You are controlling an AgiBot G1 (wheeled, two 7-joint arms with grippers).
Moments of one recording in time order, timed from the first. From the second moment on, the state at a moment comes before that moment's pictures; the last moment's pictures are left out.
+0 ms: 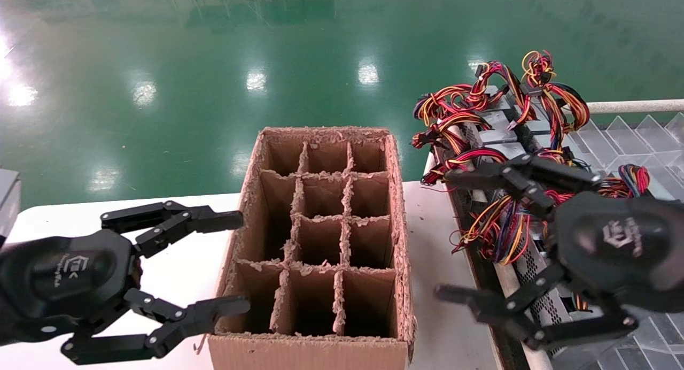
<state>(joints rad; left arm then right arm) -1.10 0.55 0.43 -1.23 0.62 1.41 -0.10 1.30 -0.39 -0.61 1.30 -0.57 -1.36 0.08</state>
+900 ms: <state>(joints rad) -1.10 0.55 0.43 -1.23 0.62 1.41 -0.10 1.05 -0.63 -0.25 1.28 -0.75 -1.51 0.19</state>
